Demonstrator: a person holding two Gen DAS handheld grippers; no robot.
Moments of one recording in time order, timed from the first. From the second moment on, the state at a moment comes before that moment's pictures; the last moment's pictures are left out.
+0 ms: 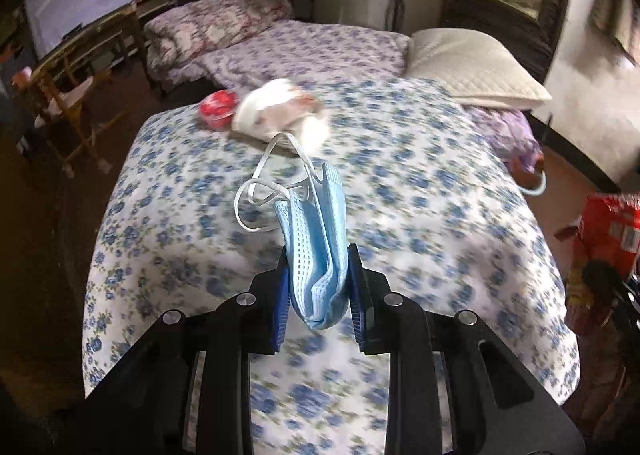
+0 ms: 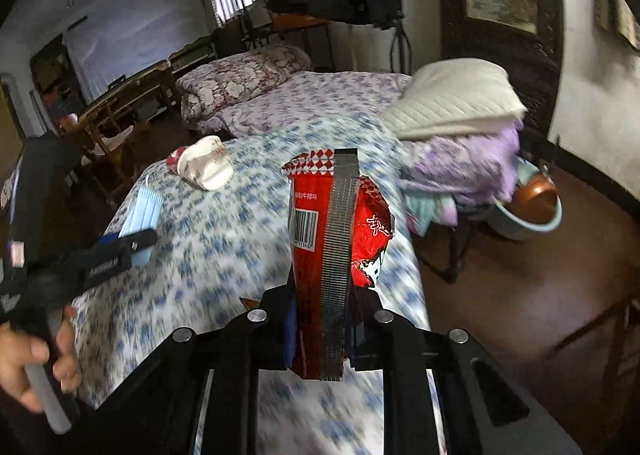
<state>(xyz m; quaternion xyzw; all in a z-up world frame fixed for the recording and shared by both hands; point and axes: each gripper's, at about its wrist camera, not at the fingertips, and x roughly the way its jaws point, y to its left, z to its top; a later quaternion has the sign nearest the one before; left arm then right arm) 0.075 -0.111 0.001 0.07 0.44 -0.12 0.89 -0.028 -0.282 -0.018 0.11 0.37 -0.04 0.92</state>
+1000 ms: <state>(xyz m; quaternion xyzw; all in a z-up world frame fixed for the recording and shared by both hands) -0.050 -0.245 -0.023 0.20 0.43 -0.25 0.85 -0.165 -0.363 -0.091 0.20 0.38 -0.13 0.89</state>
